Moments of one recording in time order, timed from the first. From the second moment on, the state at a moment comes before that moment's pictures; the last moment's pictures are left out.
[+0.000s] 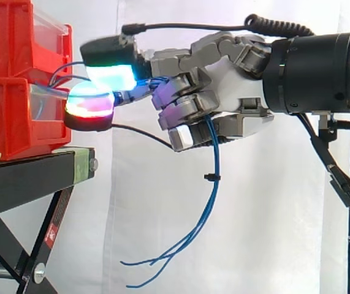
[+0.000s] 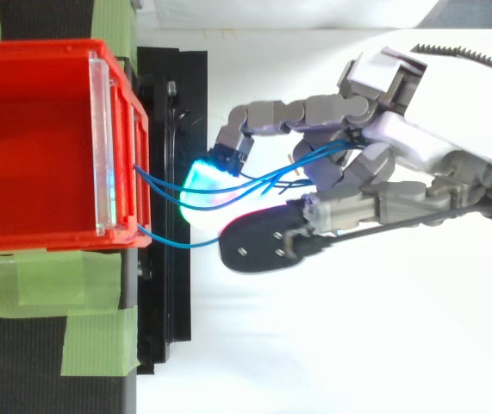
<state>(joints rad) 0.28 -1.96 -1.66 -2.60 -0.89 -0.21</state>
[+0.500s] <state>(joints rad) 0.28 -1.96 -1.66 -2.61 -0.89 -0.21</state>
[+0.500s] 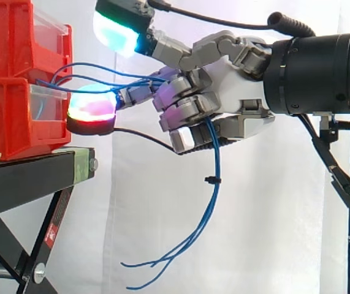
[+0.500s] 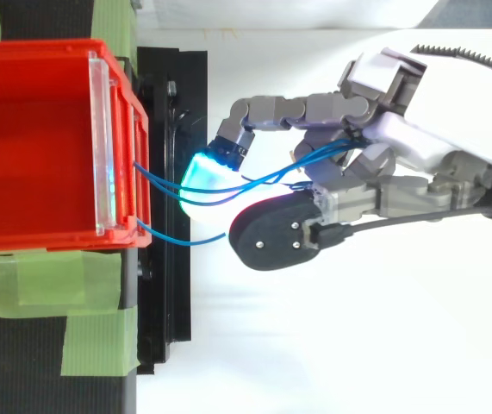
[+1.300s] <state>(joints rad) 0.27 -1.95 -1.66 -2.62 -0.89 -0.23</state>
